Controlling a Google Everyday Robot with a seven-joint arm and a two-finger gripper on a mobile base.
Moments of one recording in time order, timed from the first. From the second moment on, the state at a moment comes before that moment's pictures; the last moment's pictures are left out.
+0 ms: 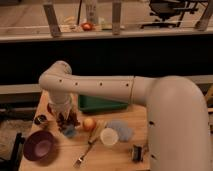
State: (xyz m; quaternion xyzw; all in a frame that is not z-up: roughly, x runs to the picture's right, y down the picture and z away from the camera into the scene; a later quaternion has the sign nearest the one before) arm -0.209 0.120 0.703 -0.22 -0.30 -0.63 0.69
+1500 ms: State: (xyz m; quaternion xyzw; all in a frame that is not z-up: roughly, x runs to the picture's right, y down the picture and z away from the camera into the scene) arm -0.197 0.119 0.707 -0.22 -0.30 -0.62 0.69
